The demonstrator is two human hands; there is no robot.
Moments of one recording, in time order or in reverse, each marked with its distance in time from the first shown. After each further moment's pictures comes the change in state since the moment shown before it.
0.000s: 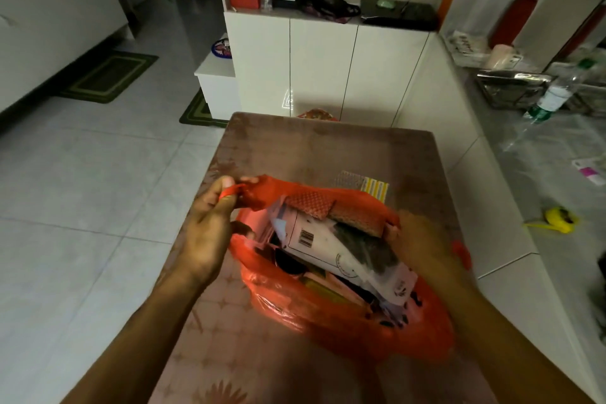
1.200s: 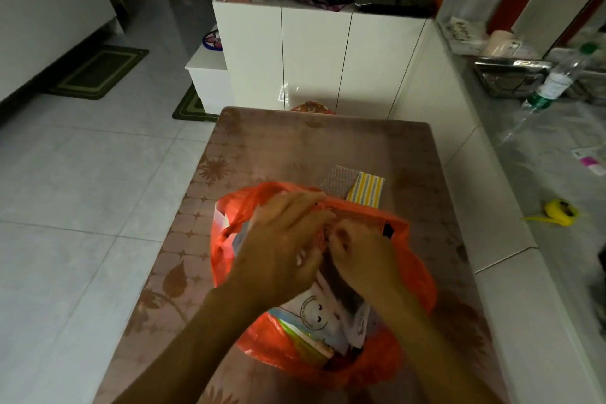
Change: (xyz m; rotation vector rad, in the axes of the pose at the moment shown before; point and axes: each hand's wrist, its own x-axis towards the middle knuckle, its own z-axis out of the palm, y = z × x) left_hand -0.012 -0.026 0.067 0.851 -0.290 0.776; right_hand -0.036 -0.060 0.029 0.537 0.104 -0.271
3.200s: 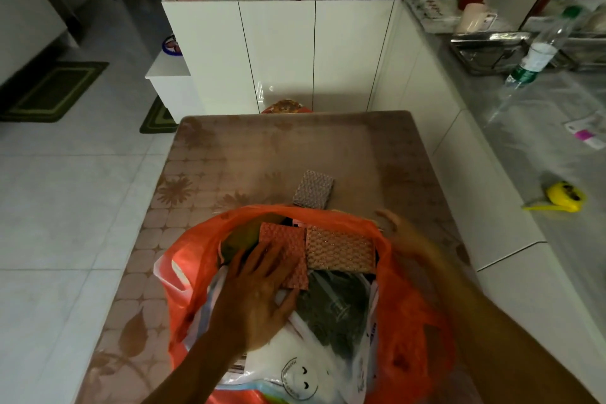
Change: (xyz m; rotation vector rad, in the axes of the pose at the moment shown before) left_hand -0.022 -0.081 0.120 0.185 -0.384 -0.109; right_hand 0.103 0.207 -0.012 0.067 -0.329 0.467
